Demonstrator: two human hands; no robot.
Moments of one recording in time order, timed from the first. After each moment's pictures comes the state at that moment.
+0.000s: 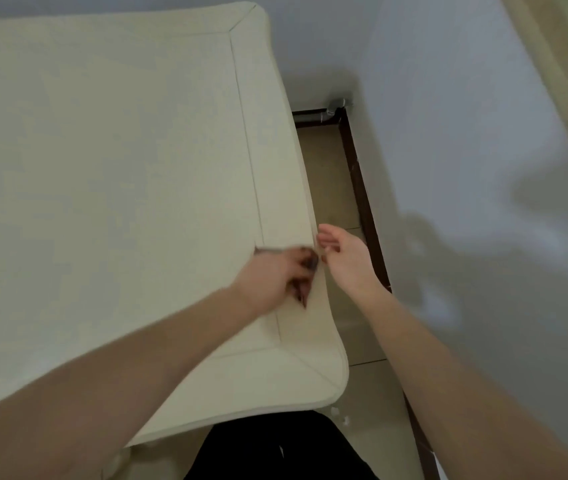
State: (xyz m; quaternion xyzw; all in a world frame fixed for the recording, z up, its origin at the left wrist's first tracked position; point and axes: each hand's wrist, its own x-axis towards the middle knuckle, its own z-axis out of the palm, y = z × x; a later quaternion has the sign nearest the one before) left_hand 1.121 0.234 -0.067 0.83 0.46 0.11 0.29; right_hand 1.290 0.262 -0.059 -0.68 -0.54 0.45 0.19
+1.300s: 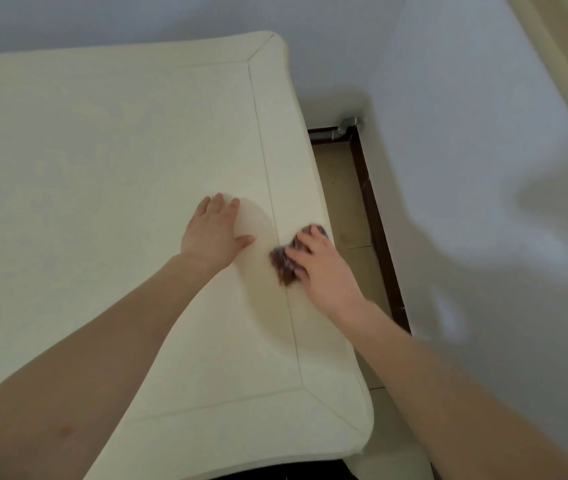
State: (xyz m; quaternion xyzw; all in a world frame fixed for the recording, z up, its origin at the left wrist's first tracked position) left_hand 1.019 0.327 -0.049 0.67 0.72 -0.03 0.18; right_hand 1.234 0.298 -0.066 -0.52 -0.83 0.21 0.08
